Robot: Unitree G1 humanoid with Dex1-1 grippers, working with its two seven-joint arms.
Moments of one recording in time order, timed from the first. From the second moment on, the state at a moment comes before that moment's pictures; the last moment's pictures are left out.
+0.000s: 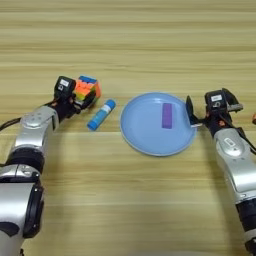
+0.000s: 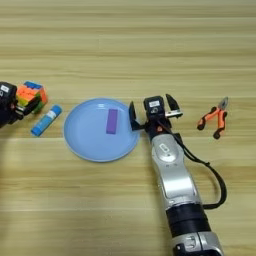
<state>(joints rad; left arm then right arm) -0.62 0.35 0.10 0.93 -0.09 -0.13 -0.54 -0.22 -0.08 0.04 0.16 -0.13 0.10 -0.03</state>
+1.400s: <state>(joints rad) -0.31 0.29 -0.07 0.15 -0.14 0.19 -0.62 -0.22 -0.08 0.03 0.15 -0.13 0.09 -0.03</state>
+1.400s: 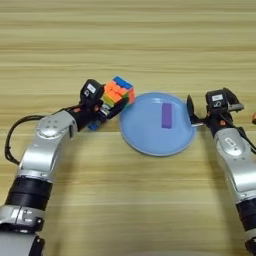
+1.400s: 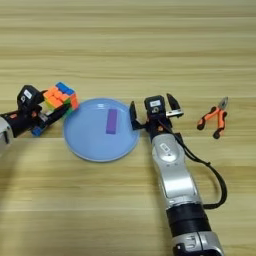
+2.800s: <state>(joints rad) -0.26 0.24 -0.23 0.19 -0.09 0.21 -0.63 -0.22 -0.08 0.03 0.15 -0.13 0.09 -0.03</state>
